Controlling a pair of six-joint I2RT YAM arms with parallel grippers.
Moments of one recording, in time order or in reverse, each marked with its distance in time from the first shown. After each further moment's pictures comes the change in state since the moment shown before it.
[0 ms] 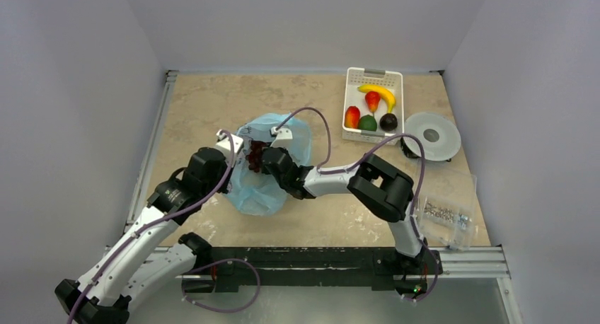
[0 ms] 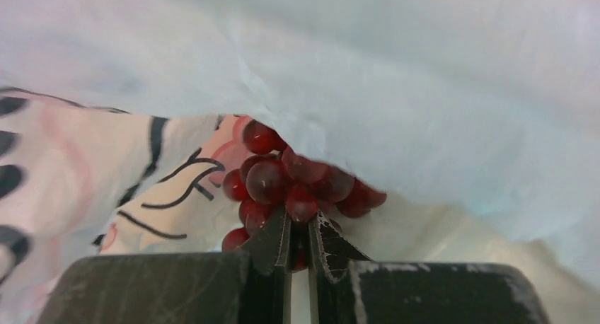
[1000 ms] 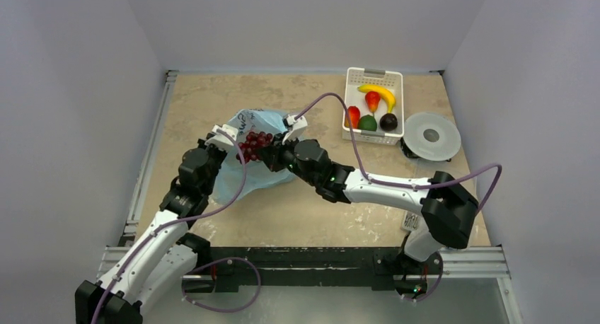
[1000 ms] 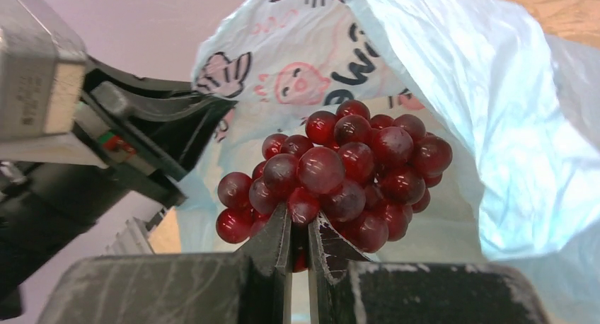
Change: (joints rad) left arm 0.182 -0.011 -0.253 0.717 -0.124 0.425; right arm 0.008 -0.486 -0.190 0.001 -0.313 -0.115
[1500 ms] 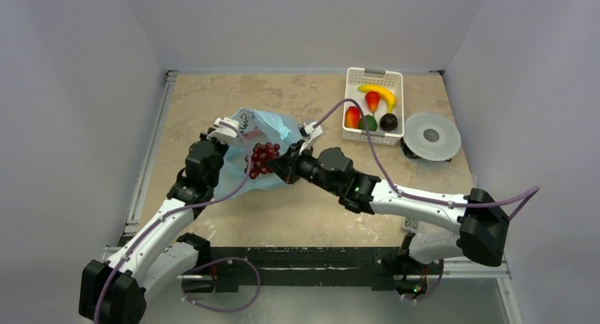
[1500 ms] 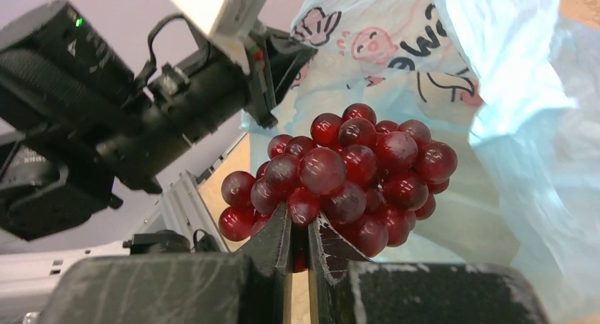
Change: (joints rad) left arm 0.019 0.112 -0.050 0.207 -0.023 0.023; right arm 0.013 -0.233 -0.143 -0.035 -0.138 0.007
